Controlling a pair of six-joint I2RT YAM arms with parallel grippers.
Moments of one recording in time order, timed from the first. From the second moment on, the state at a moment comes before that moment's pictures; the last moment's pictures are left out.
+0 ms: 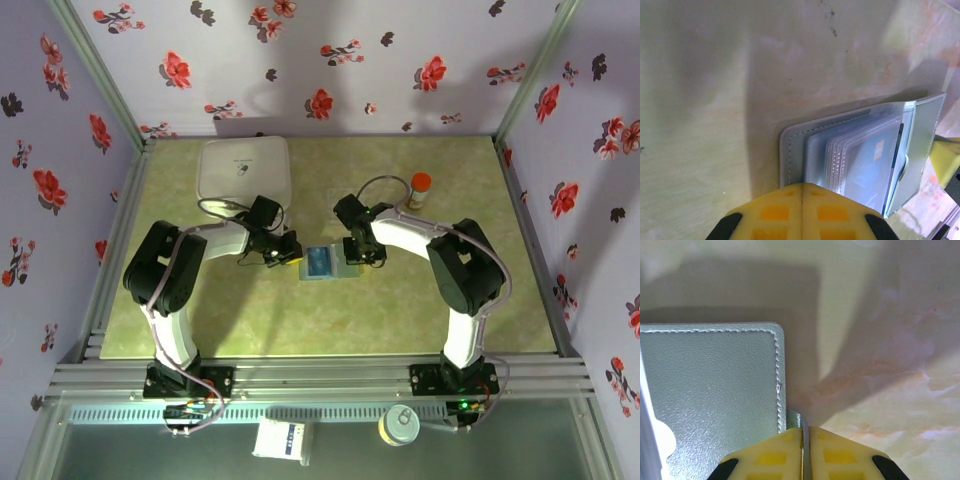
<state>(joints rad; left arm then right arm) -0.51 1.86 1.00 -0.24 0.49 -0.70 0.64 1.88 1.22 -0.75 0.07 0.54</state>
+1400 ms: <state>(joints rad) -0.49 1.88 1.01 -0.24 0.53 -0.65 0.59 1.80 1.10 -0.71 0.13 0.54</state>
